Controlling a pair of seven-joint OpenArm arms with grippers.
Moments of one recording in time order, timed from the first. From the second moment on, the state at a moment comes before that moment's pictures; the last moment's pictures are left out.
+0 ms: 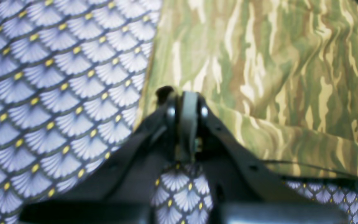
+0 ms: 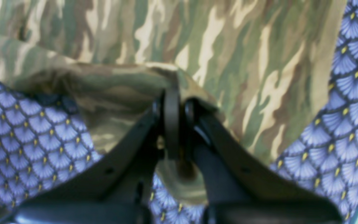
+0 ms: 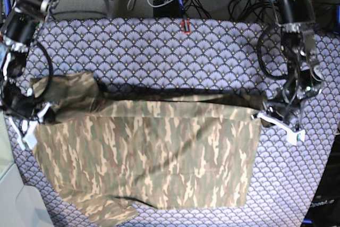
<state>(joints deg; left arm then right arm) -7.8 -13.7 -13.2 85.3 -29.0 -4.0 50.1 15.3 19.4 26.3 81.3 28.1 39.9 -73.3</state>
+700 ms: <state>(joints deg) -21.9 -14.8 -12.6 68.9 -27.0 -4.2 46.9 30.9 23.7 12.5 54.3 23.5 39.9 -57.4</state>
